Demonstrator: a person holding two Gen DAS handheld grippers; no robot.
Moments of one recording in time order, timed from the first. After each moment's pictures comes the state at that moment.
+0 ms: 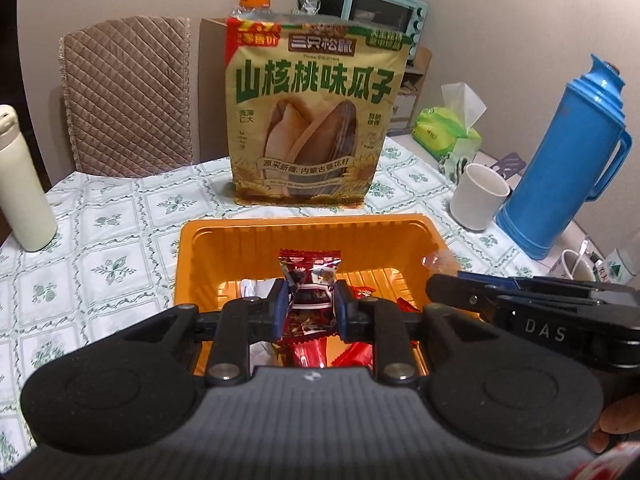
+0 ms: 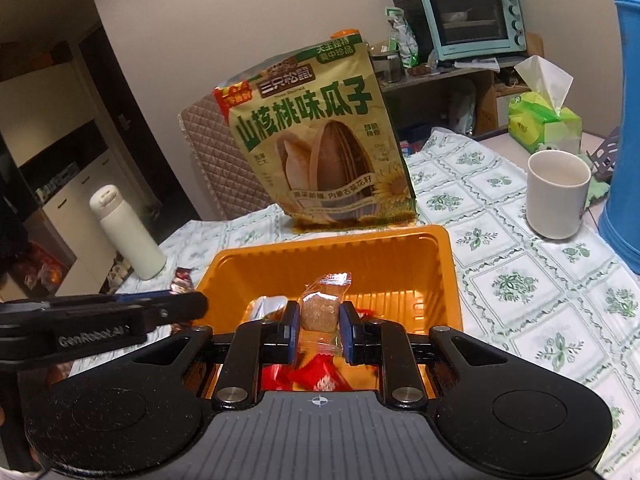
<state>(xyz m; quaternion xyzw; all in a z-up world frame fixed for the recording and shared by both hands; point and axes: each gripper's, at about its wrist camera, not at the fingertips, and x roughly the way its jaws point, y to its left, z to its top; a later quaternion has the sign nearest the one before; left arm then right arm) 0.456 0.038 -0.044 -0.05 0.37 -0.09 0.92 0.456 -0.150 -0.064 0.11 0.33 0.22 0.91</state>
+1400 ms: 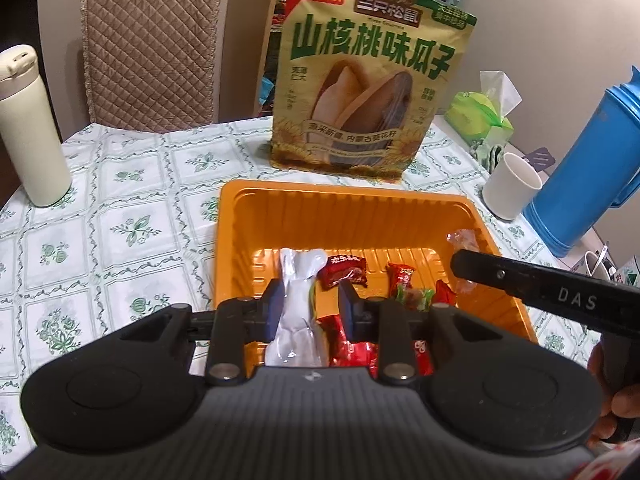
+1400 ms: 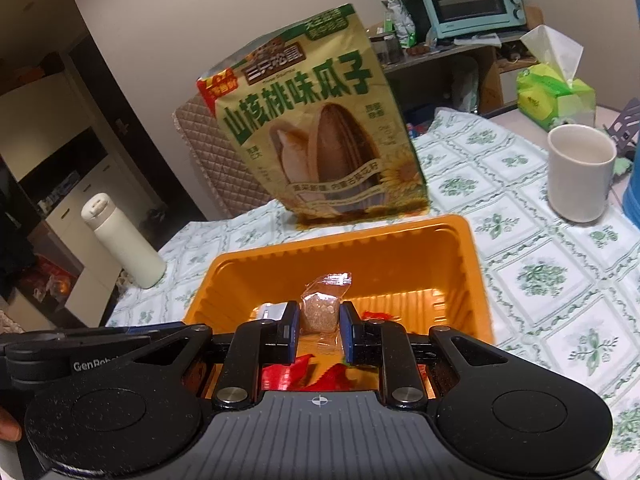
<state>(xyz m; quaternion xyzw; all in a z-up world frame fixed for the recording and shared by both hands) 0.464 0.078 -0.063 -0.08 0.41 -0.06 0.90 0.481 -0.138 -0.078 0.15 0.35 0.22 0.90</state>
